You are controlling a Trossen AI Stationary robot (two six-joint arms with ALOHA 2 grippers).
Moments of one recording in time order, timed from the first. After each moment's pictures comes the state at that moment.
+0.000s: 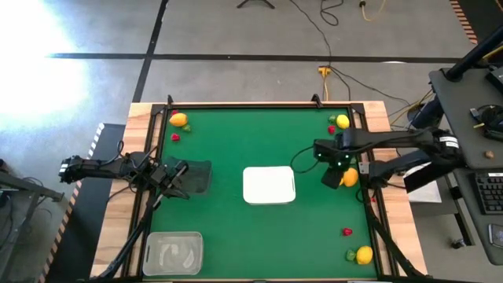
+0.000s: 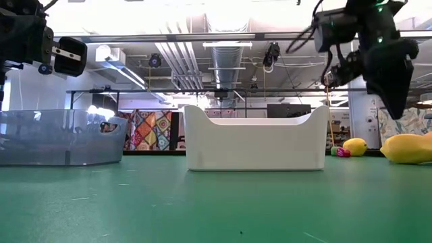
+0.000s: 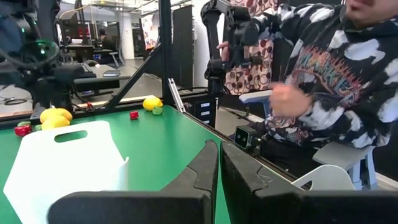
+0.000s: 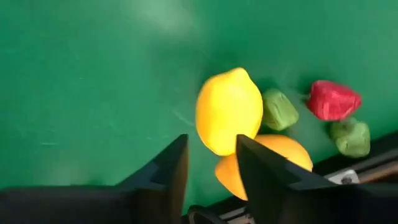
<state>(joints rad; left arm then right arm) -0.07 0.06 0.02 0.06 0.50 -0.04 -0.18 1.26 0.84 -1.22 -0.14 0.41</state>
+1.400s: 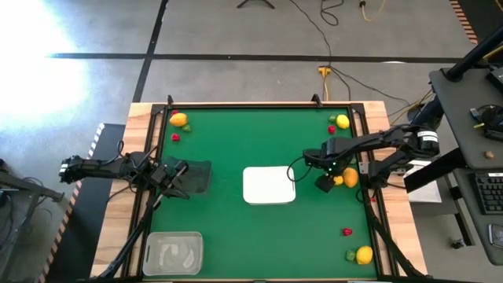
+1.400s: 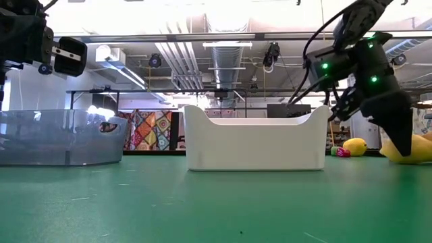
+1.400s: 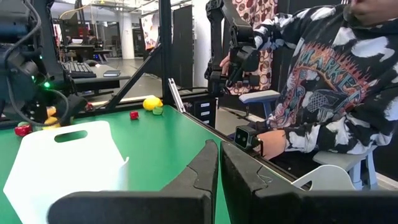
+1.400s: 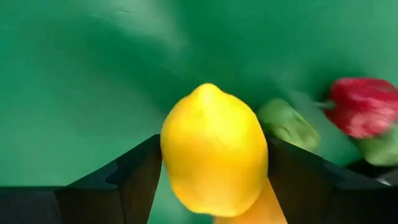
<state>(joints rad) -0.07 0.06 0.02 0.06 0.50 -0.04 -0.18 1.47 0.73 -1.07 -0.08 0.53</state>
